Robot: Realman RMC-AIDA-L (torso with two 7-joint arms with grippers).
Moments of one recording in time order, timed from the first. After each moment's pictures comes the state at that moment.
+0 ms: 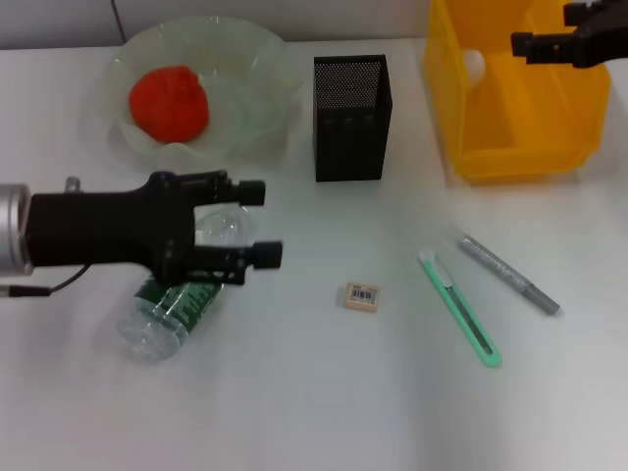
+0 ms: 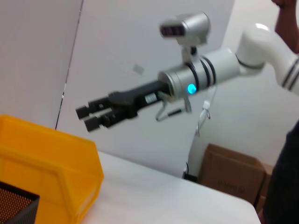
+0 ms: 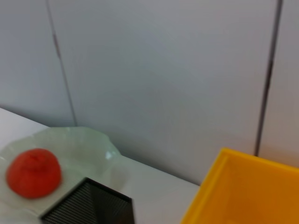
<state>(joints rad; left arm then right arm) -0.48 -2.05 0.83 0.77 1.85 1.81 -1.46 0.45 2.08 -0.99 -1.36 -2.20 -1.17 2.15</state>
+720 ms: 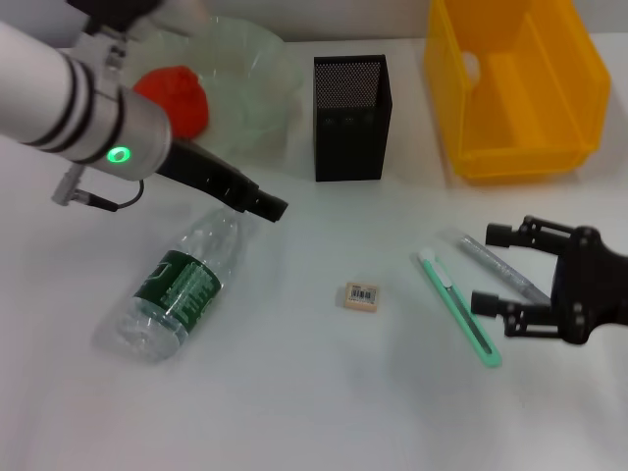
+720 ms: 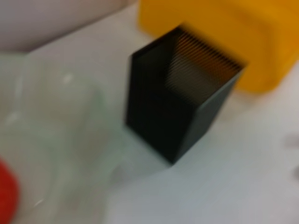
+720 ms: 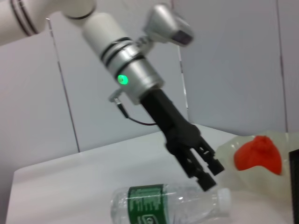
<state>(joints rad) -0.60 -2.07 1.44 1.28 2.45 1.32 -2.61 0.30 2.03 -0.85 -0.65 -1.76 -1.70 1.12</state>
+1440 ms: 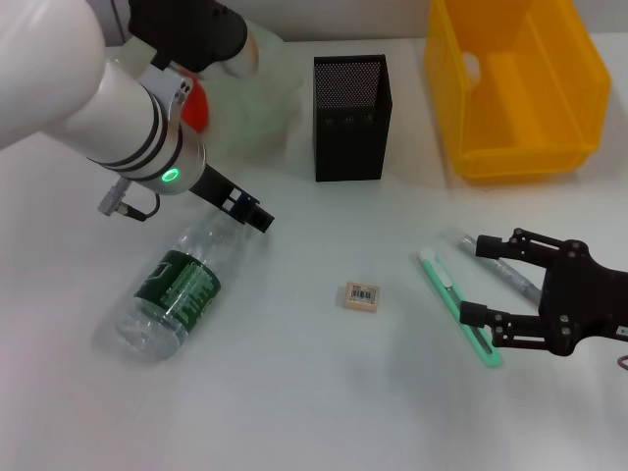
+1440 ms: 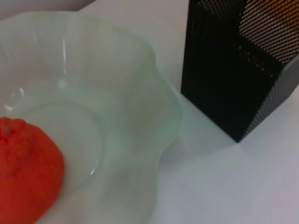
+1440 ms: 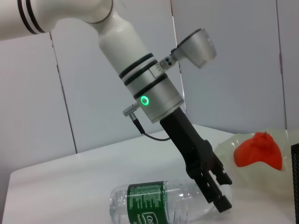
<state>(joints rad) -0.71 -2.08 1.67 1.09 2.68 1.13 -2.87 0.31 2.04 -0.85 -0.56 -1.76 -1.67 1.03</state>
